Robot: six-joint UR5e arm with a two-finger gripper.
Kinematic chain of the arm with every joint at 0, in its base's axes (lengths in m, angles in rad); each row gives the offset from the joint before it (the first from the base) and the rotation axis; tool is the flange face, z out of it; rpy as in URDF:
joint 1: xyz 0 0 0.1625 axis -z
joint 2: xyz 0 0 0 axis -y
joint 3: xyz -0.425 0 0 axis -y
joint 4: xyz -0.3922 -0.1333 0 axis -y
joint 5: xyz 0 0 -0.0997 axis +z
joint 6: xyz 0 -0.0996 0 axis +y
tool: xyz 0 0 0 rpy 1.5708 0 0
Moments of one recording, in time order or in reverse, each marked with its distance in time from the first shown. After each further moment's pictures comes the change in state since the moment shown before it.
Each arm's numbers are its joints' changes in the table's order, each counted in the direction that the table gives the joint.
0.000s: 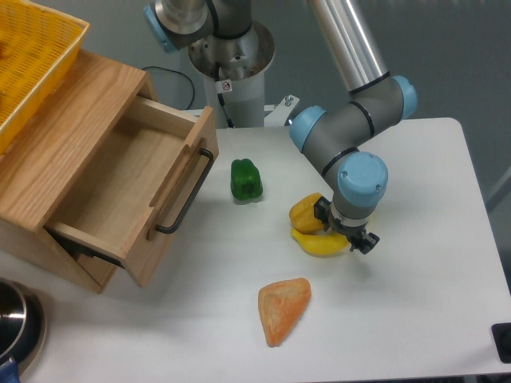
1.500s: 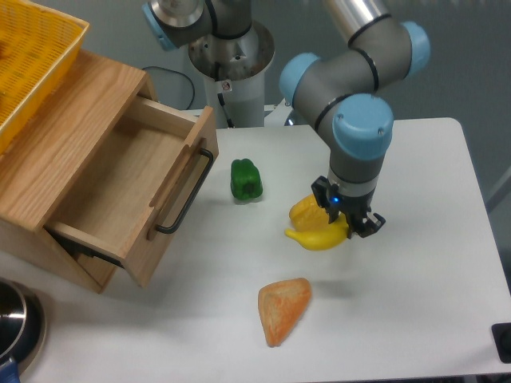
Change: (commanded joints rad) arm 0.040 0.213 0.190 -0.323 0.106 -0.002
